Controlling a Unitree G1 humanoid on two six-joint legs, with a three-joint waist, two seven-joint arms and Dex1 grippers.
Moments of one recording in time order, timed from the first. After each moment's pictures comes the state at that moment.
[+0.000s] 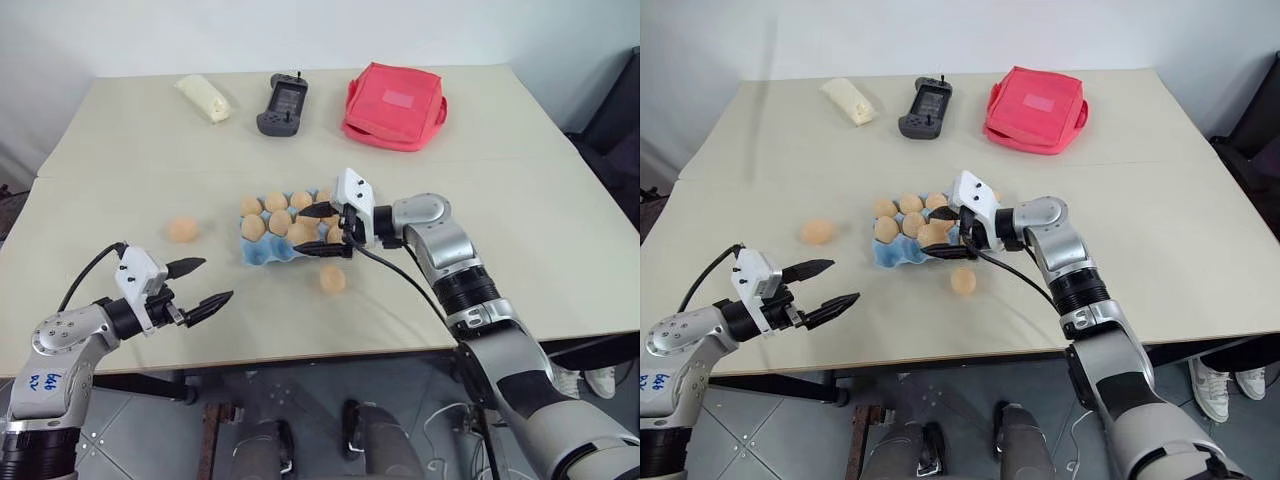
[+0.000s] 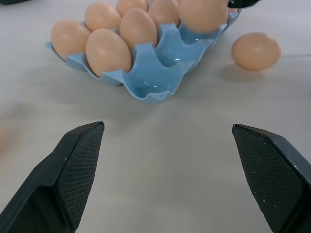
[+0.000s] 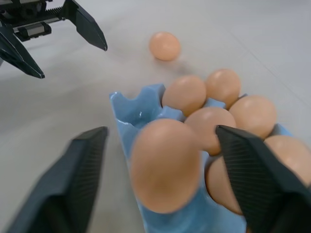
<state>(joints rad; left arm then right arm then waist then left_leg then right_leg) -0.05 0.69 0.28 -0.18 -0.45 0.32 -0.84 -0.98 -0.25 0.16 0.56 0.07 0.15 1.20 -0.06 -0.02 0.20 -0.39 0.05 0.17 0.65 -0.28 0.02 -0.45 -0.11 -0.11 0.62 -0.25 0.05</state>
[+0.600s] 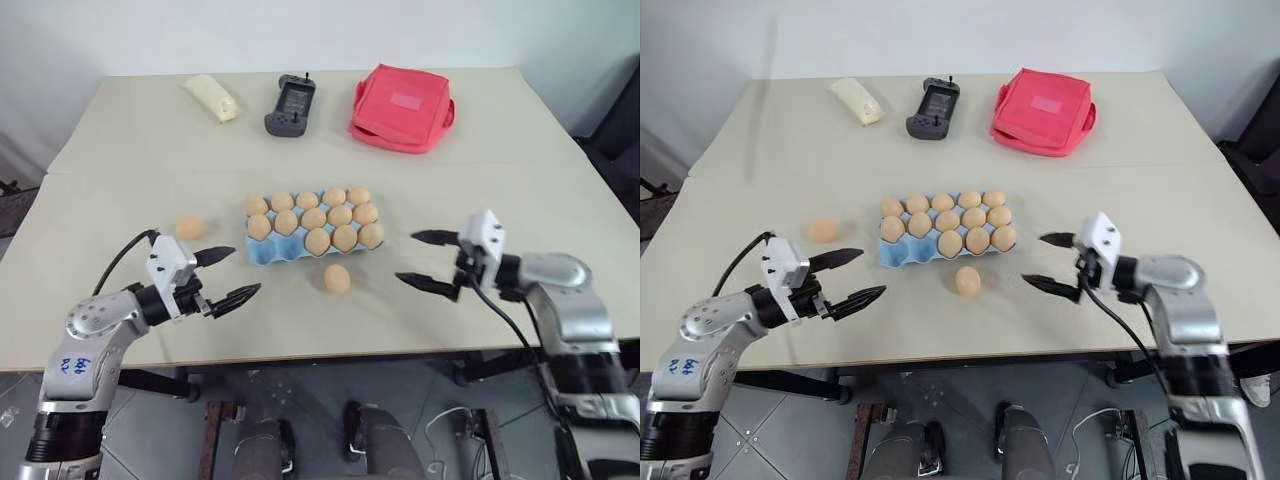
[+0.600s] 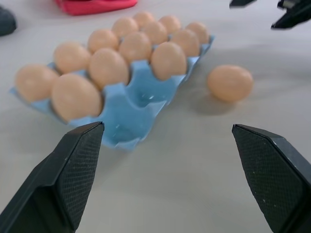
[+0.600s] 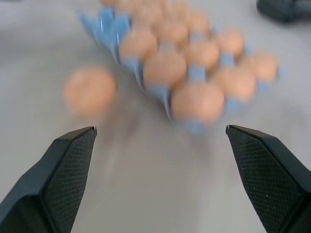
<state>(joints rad) -0.17 0.63 0.17 -0.17 -0.44 0.29 -0.85 -0.36 -0.65 -0.13 0.12 0.26 0.17 1.18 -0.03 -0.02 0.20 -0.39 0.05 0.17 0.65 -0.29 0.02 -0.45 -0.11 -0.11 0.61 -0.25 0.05</state>
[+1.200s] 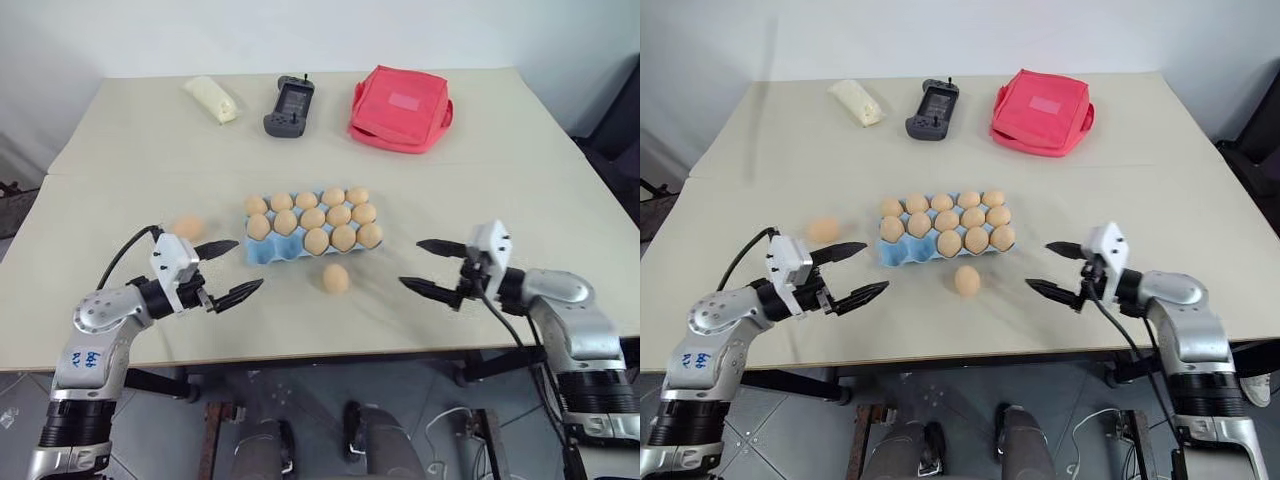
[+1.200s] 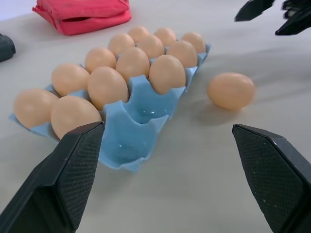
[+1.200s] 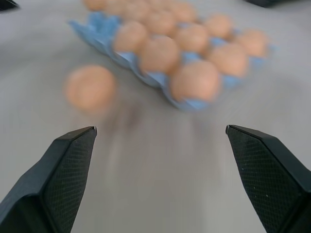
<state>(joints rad) -0.16 0.65 0.17 -0.09 -0.42 0.17 -0.93 -0.39 -0.60 -0.04 0.00 0.37 0.34 1.10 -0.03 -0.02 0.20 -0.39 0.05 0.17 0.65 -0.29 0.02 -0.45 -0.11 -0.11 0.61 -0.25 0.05</state>
